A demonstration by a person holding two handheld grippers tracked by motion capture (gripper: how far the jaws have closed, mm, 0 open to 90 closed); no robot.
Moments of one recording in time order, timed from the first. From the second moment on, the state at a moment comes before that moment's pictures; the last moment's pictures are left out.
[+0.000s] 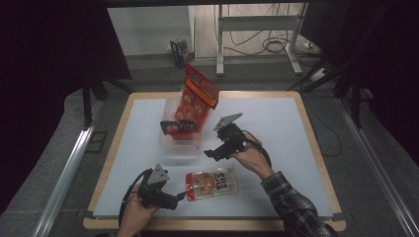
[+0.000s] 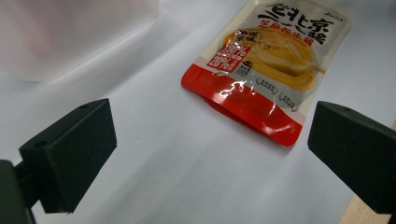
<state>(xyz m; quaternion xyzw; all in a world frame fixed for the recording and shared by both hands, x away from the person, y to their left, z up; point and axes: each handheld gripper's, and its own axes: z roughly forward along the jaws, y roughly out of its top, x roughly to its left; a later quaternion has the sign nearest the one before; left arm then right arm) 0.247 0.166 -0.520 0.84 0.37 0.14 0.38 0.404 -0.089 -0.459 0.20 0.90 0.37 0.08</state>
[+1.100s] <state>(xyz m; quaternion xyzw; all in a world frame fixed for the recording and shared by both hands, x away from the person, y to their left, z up) 0.249 0.155 -0.522 0.85 0.35 0.15 0.37 0.354 -0.149 -0.482 0.24 0.89 0.39 0.09</state>
